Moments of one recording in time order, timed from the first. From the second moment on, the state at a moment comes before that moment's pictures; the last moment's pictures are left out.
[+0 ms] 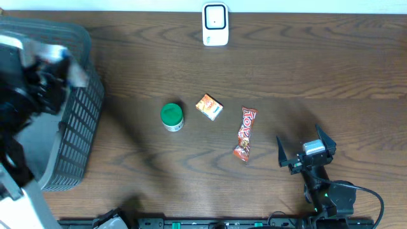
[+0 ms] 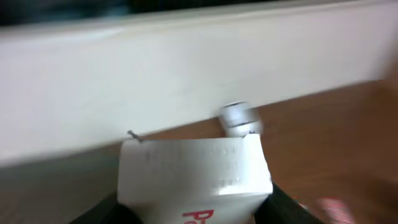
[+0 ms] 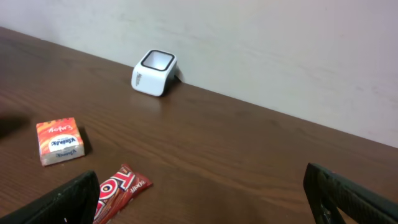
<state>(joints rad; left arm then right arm) 0.54 1.11 1.60 -0.92 0.87 0.32 0.05 0.01 0.01 -0.05 -0.21 -0.22</state>
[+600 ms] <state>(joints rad) -0.38 1.47 1.55 -0.87 0.90 0.32 0.05 0.01 0.01 -0.05 -0.21 -0.22</state>
